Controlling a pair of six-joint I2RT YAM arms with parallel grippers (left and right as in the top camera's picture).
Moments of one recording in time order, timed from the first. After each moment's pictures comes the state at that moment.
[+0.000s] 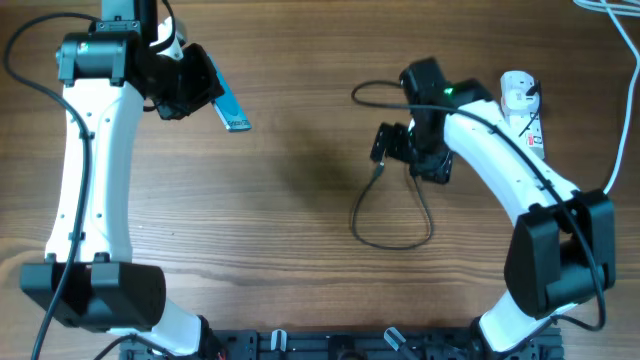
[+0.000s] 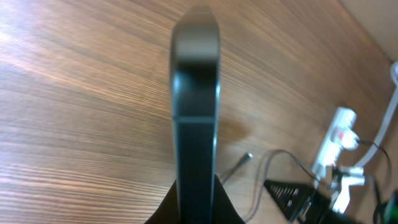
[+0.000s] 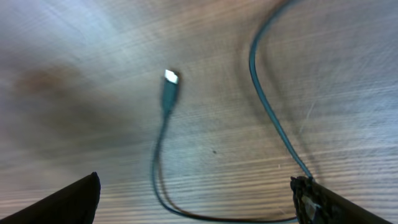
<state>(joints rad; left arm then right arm) -0.01 1.74 1.85 -1.28 0.32 -0.52 0.32 1.82 1.34 -1.04 -0.16 0.62</state>
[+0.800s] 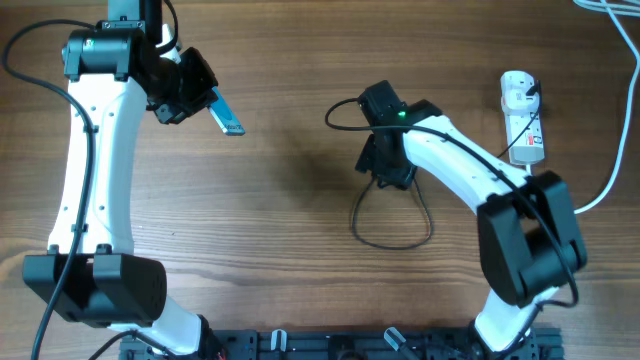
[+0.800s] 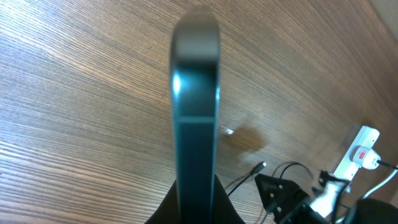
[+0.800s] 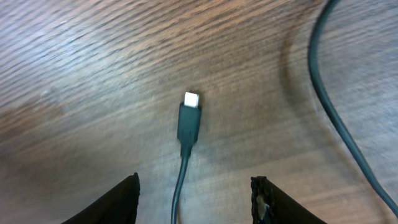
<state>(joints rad) -0.01 1.76 1.85 -1.31 0.25 -0.57 0.46 1.92 1.30 -0.86 -0.02 0.87</state>
